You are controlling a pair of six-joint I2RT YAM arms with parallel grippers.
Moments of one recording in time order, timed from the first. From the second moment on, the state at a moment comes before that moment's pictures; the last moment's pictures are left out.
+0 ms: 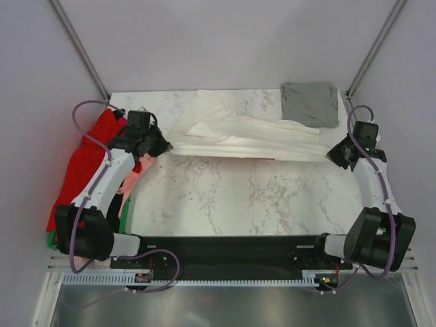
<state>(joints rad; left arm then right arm) -0.16 1.37 1.14 -0.56 0.07 -0.70 -0.28 1.30 0.99 -0.54 -0.05 0.62</state>
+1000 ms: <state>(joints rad) -0.15 0.77 0.75 -0.88 0.07 -0.96 -0.48 1.00 0.70 -0.71 -0.14 0.66</state>
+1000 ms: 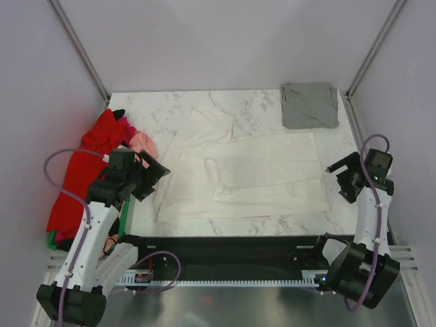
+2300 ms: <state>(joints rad) -0.10 2.59 2.30 -0.45 0.25 -0.54 -0.13 2.16 1.61 -0.42 0.06 0.41</state>
